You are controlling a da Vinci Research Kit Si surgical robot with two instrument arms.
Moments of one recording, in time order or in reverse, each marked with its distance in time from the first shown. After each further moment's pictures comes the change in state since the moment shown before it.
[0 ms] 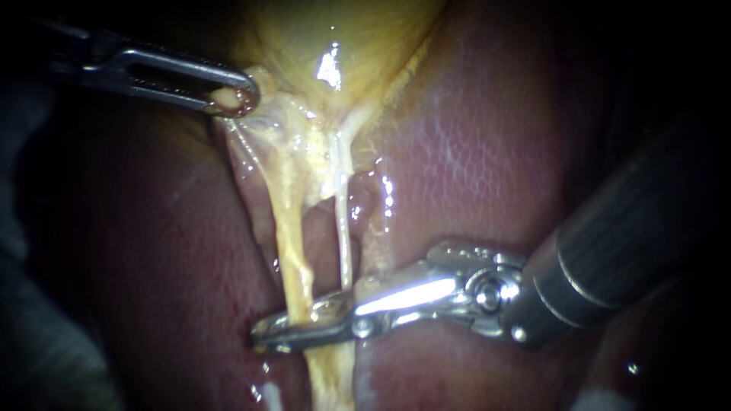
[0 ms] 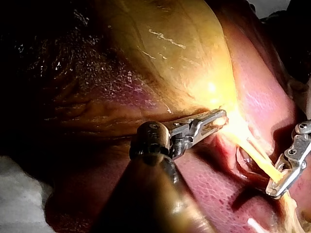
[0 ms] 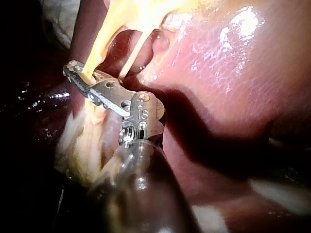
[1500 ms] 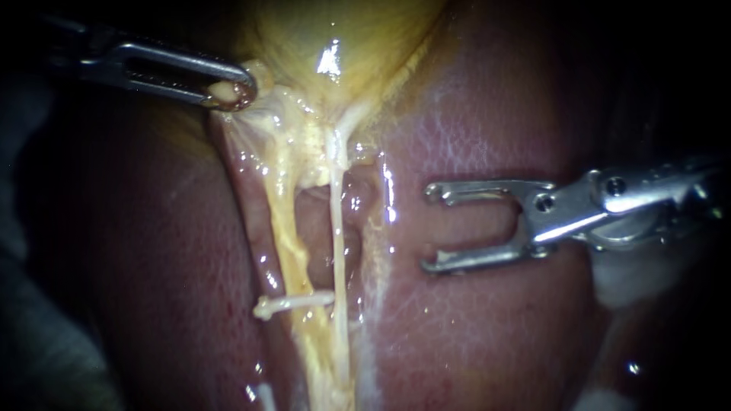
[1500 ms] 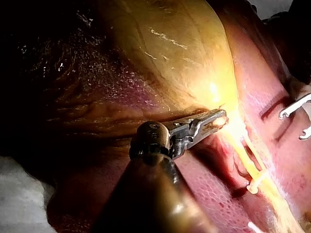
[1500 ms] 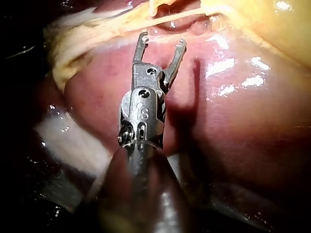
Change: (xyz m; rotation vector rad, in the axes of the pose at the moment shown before) right arm 0.004 -0.004 -0.017 -0.296 -0.261 -0.553; left arm 0.000 0.000 0.000 -0.001 -0.001 0.001
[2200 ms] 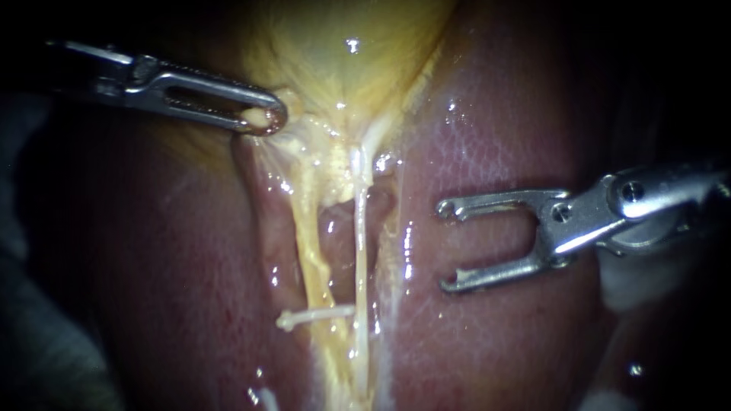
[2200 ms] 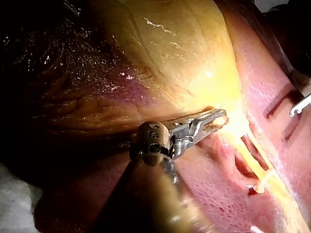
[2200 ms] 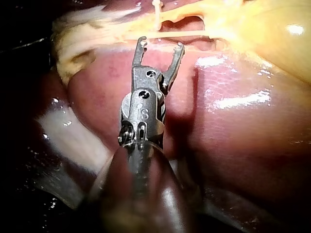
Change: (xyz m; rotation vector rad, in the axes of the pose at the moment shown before) right arm 0.000 0.000 -0.001 0.021 -0.036 -0.048; left arm -0.003 -0.003 0.006 0.000 -0.008 0.027
